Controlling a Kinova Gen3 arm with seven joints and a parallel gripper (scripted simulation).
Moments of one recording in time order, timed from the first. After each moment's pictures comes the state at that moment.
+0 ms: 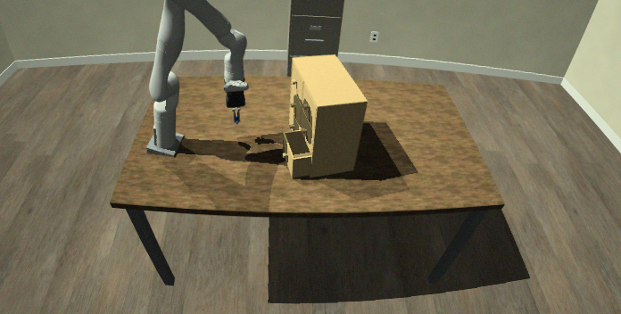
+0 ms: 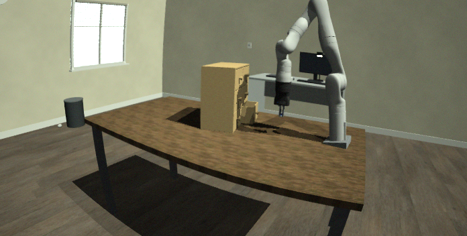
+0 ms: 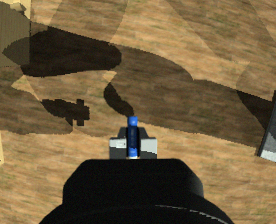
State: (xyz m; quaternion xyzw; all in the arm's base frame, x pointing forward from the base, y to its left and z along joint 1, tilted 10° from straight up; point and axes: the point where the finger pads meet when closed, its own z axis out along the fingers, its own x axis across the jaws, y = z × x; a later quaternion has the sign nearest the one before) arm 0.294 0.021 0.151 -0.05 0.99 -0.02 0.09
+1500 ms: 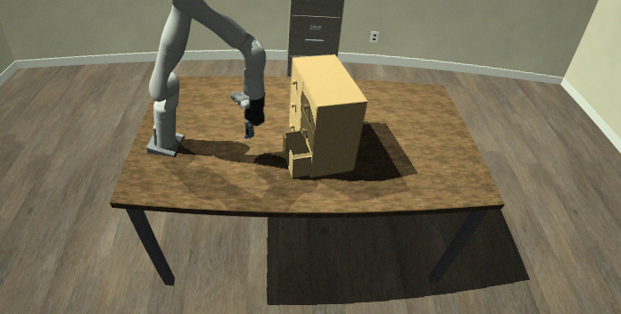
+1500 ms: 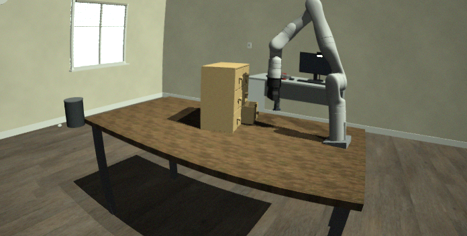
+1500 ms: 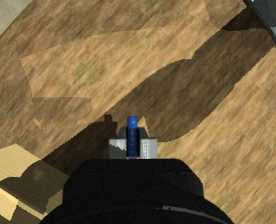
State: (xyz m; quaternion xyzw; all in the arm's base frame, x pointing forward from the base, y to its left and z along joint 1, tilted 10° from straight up) arm 0.345 -0.076 0.165 0.43 0.90 0.02 0.09
